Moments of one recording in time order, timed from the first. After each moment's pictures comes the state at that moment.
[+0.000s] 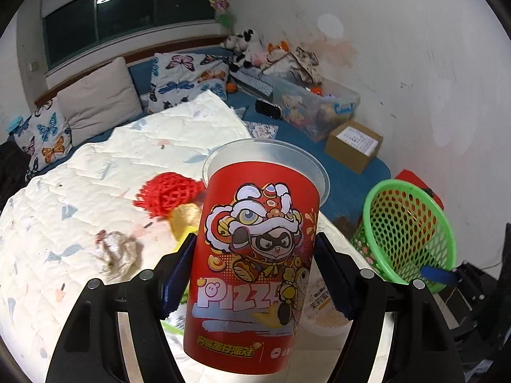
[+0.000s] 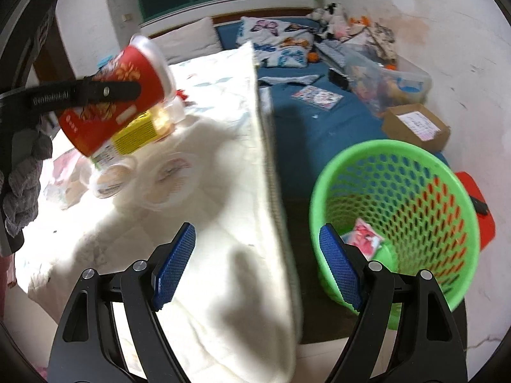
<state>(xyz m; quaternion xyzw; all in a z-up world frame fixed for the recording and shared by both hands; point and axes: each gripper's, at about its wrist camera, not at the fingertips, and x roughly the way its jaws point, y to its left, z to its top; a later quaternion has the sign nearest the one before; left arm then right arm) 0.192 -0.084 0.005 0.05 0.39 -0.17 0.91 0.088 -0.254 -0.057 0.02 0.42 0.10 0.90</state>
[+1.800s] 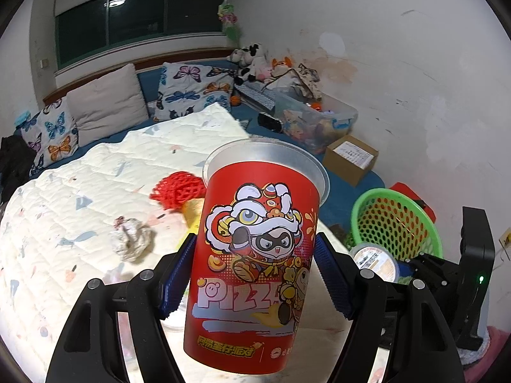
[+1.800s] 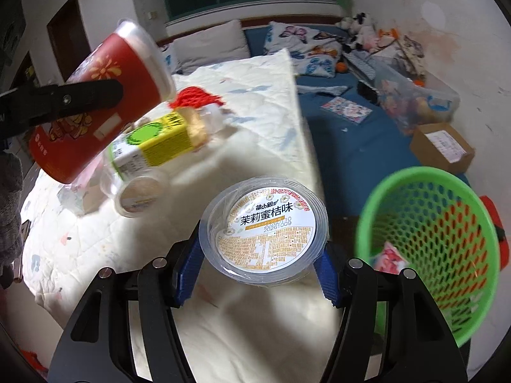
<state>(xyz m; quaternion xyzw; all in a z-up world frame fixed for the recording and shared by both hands) 0.163 -0.072 0.022 0.03 0.36 -0.17 0.91 0.106 -0.227 -0.052 0.01 0.40 0.14 0.91</state>
